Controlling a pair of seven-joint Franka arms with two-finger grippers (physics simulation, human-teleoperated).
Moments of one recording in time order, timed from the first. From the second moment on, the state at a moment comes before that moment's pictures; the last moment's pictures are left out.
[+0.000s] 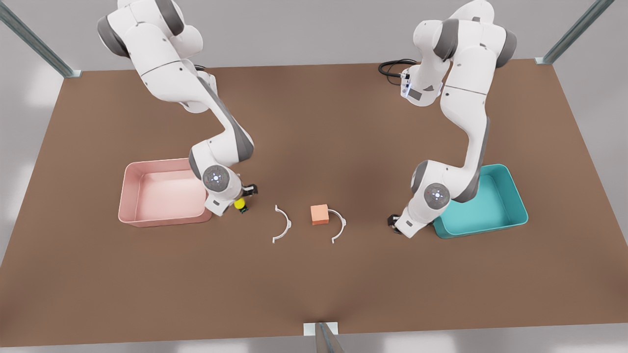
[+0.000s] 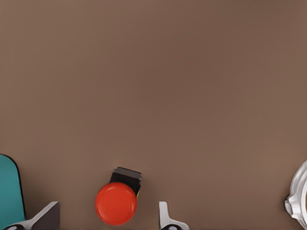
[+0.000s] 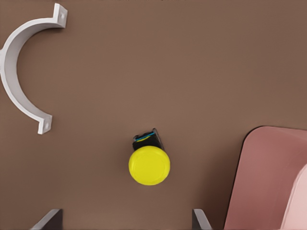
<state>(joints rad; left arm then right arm) -0.24 0.61 -0.06 -1.70 0.07 2.32 -0.30 0.29 0.41 0.15 -1.90 -0.02 2.13 0.28</state>
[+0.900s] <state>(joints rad) -0.25 0.66 -0.06 -1.77 0.07 2.43 -0.37 0.26 0.53 0.15 -1.99 -0.08 2.44 0.34</state>
